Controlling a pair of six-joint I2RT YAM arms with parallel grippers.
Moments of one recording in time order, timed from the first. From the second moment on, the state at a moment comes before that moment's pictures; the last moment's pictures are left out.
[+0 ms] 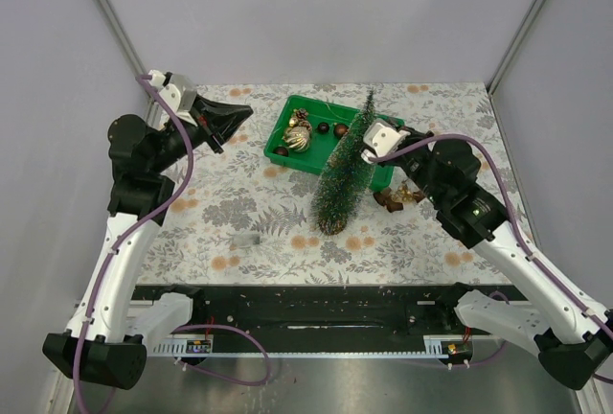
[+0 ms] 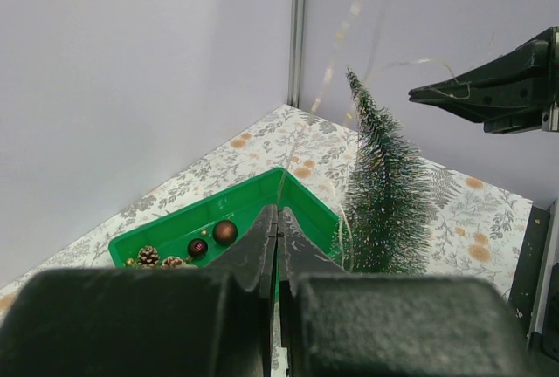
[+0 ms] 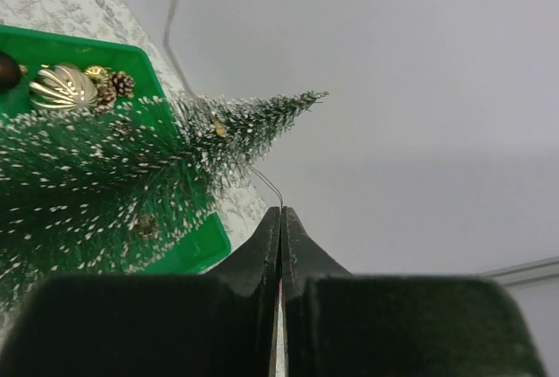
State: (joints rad) left arm -0.16 0.98 1.13 0.10 0.76 -0.19; right arm 0.65 0.95 1.06 -0.13 0.14 -0.84
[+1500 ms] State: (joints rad) left arm -0.28 1.28 1.18 0.00 0.54 -0.23; right arm 0.29 1.54 1.42 0.27 0.29 -0.60
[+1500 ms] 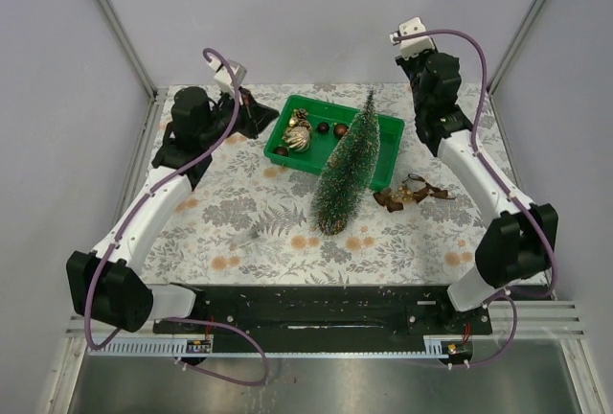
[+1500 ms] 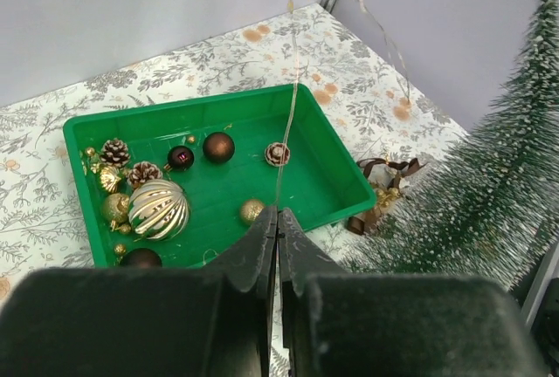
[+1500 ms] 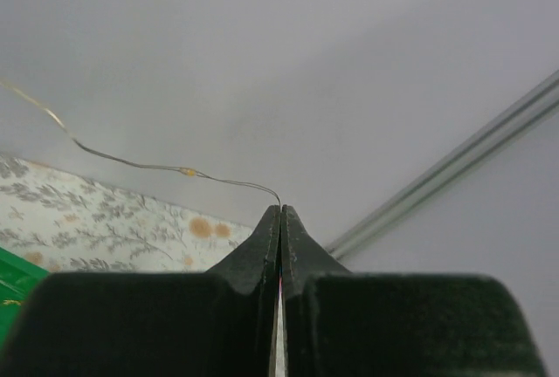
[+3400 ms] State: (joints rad) left arm -1.02 1.33 1.50 -0.48 0.64 0.33; right arm 0.09 0.13 0.87 -0.15 -0.47 -0.01
